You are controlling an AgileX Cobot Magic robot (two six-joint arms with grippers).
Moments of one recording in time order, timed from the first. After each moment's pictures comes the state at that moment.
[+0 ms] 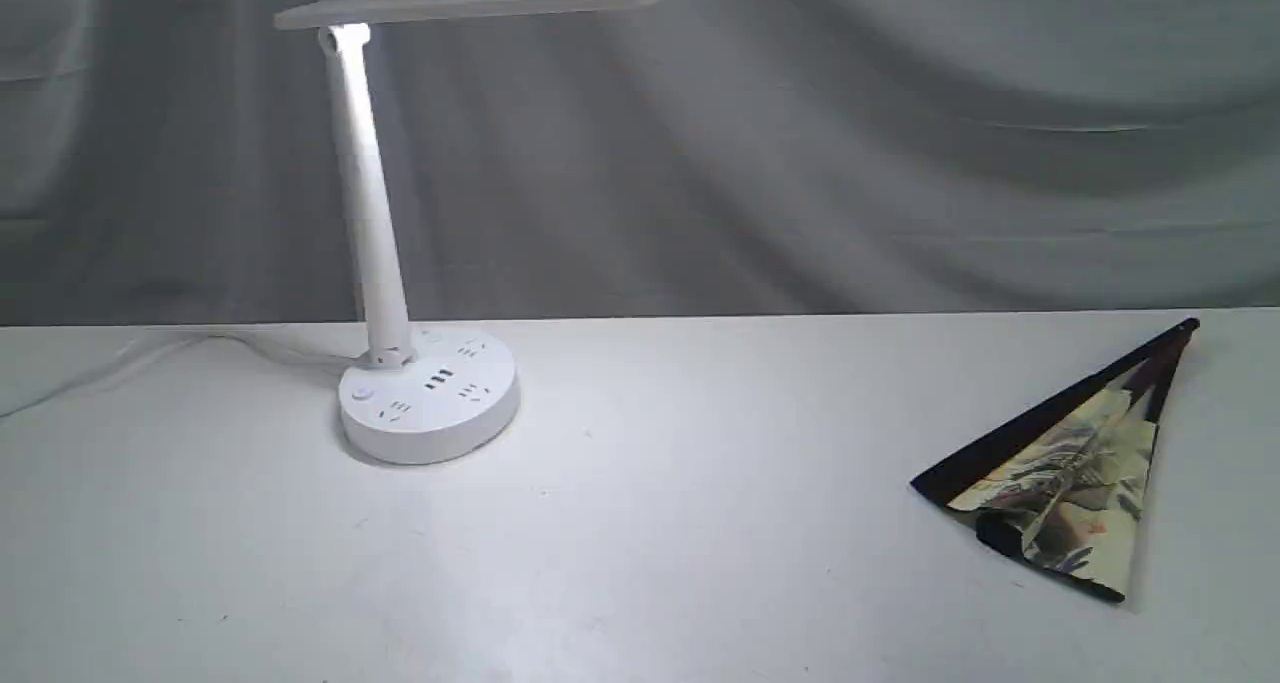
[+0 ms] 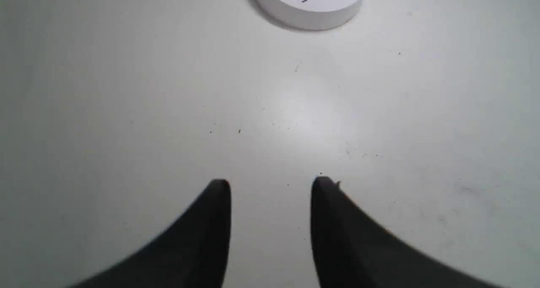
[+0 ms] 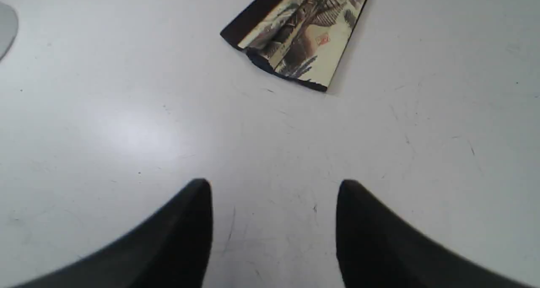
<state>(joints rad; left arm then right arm) -0.04 0.89 -0.68 -0.20 0.63 0.07 -0.21 0.78 -0.60 0.19 0.67 0.08</state>
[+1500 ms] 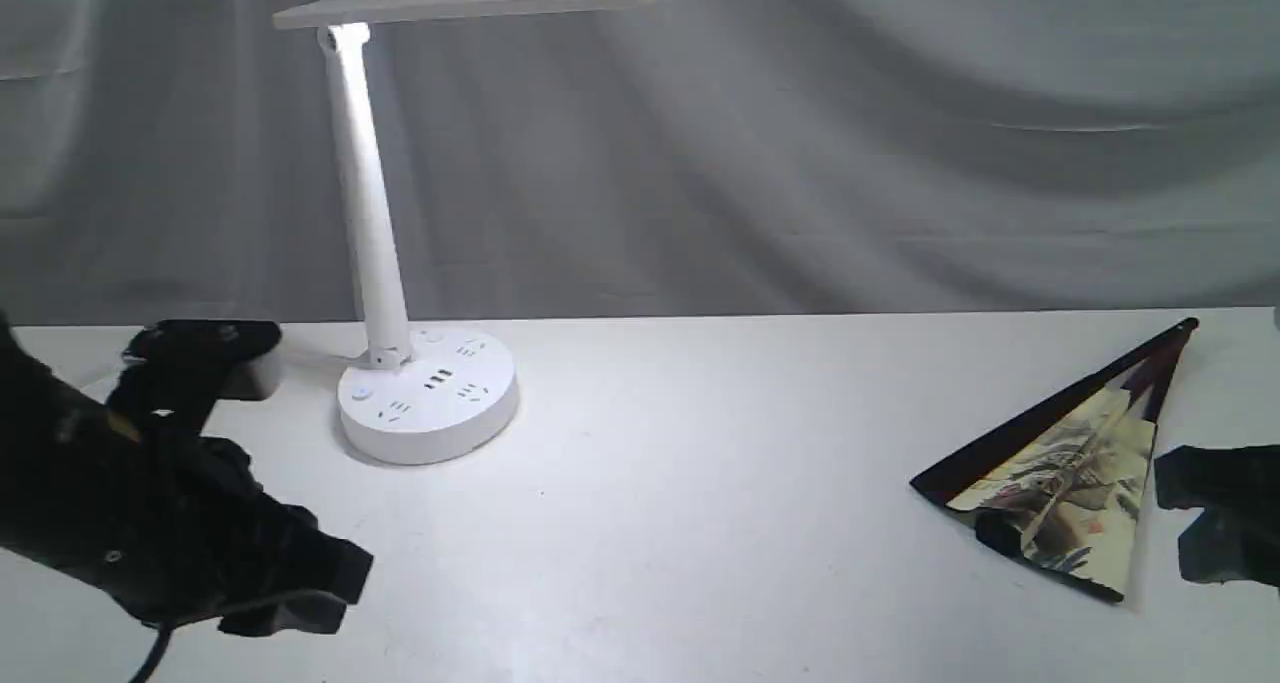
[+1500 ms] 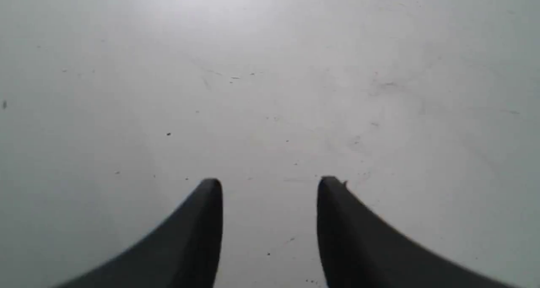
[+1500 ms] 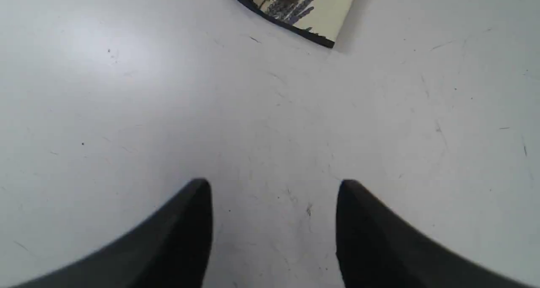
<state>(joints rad) -0.32 1.57 -0.93 -0.34 0.64 0.25 -0.21 1.30 -0.78 0.26 0.65 -0.05</state>
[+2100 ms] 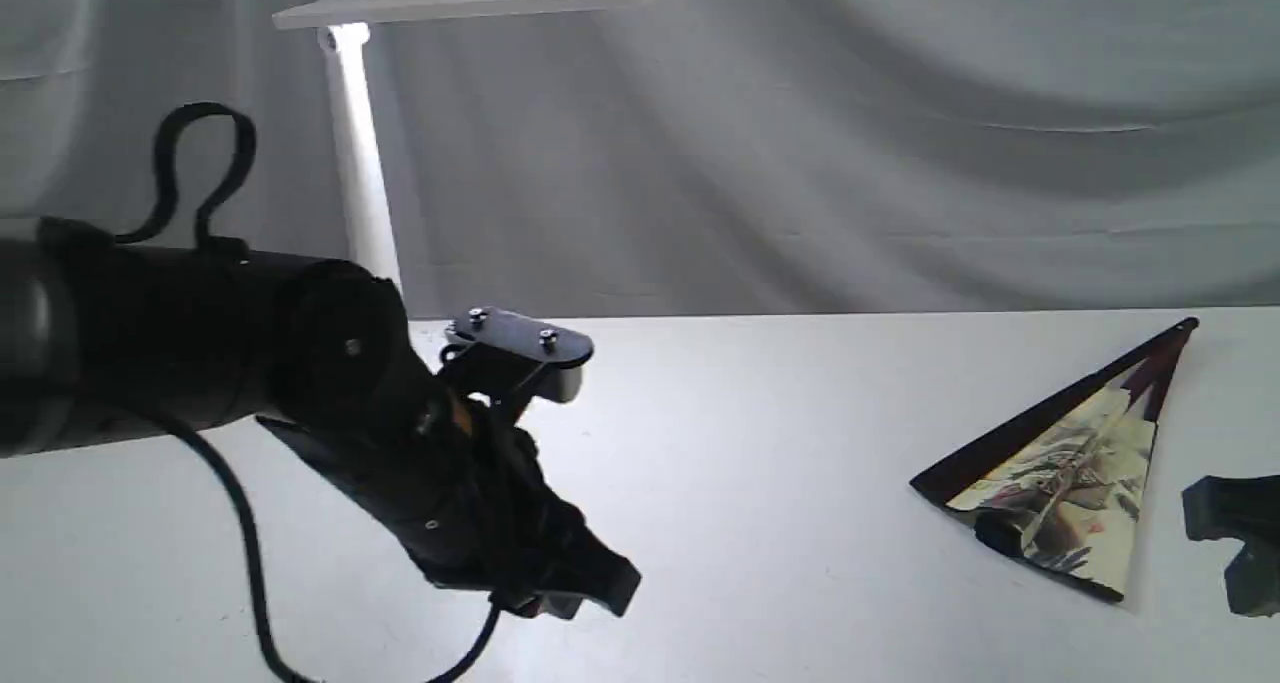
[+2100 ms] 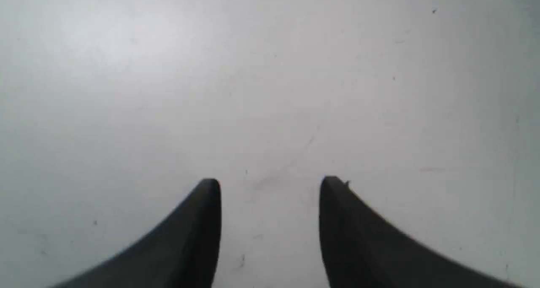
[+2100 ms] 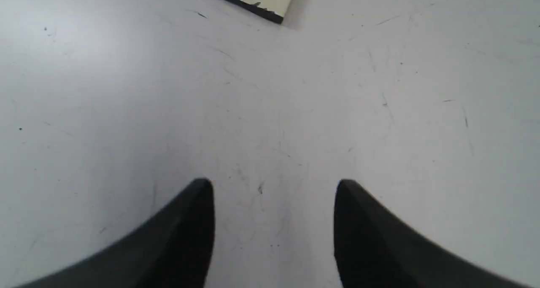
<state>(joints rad) -0.59 1.87 -1.25 -0.20 0.66 0.13 -0.21 1.30 -0.78 0.11 0.70 0.06</state>
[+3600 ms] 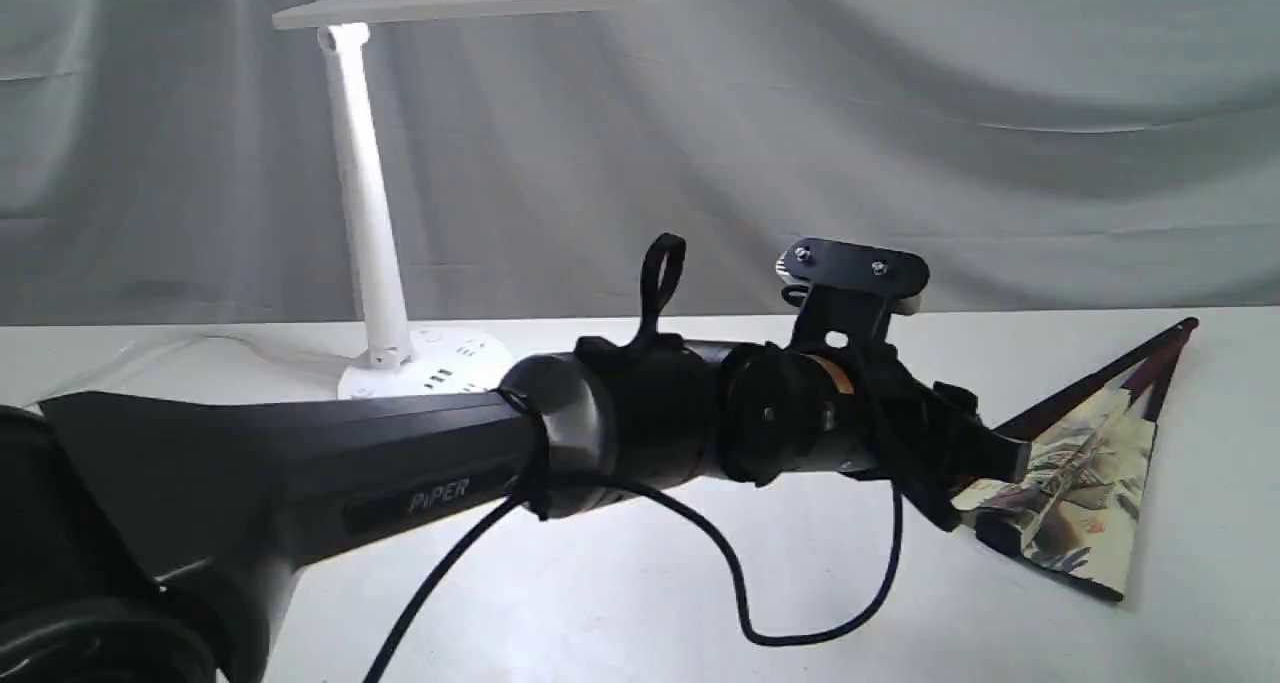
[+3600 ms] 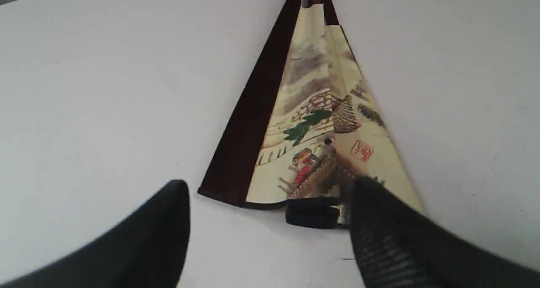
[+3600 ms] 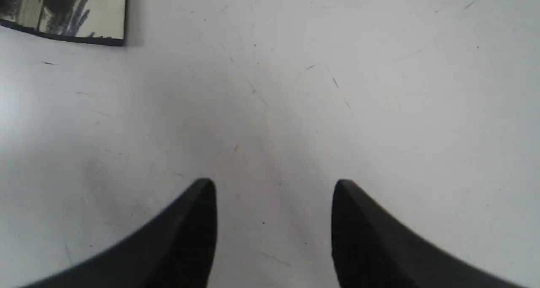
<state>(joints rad) -0.80 2.38 -1.85 -0.40 0.15 0.17 -0.45 1.37 -0.79 0.11 0.72 0.16</state>
